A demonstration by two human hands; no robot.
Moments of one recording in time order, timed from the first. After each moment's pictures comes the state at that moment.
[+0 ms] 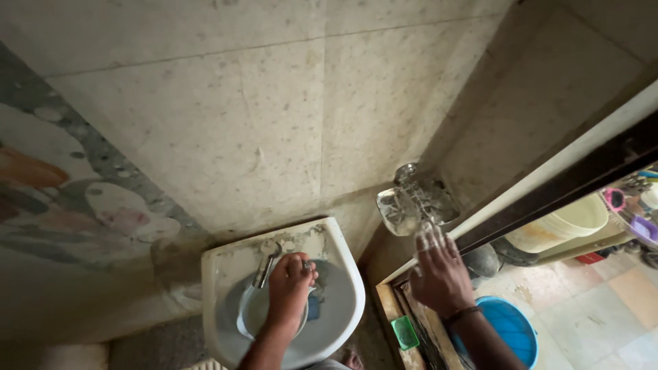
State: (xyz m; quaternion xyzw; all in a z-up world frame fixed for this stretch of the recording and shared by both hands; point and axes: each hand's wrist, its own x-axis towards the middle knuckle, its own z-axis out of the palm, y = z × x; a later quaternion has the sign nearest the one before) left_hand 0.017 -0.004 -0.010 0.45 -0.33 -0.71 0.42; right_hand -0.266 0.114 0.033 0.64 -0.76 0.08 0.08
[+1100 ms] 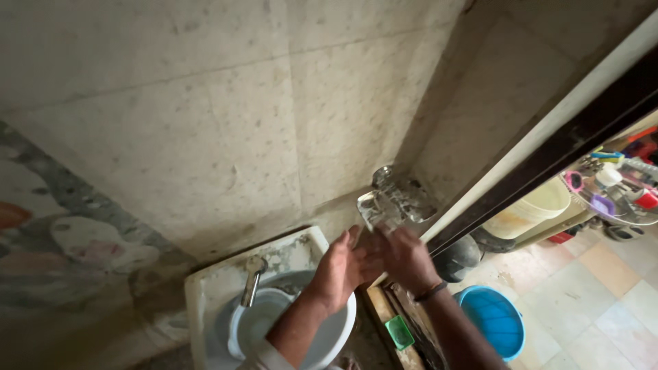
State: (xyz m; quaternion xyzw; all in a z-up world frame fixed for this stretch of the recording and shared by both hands) left_hand -0.081 -0.010 0.031 0.20 -0.22 -0.94 0.18; right_hand -0.251 0.072 0.041 0.66 -0.73 0.18 0.02
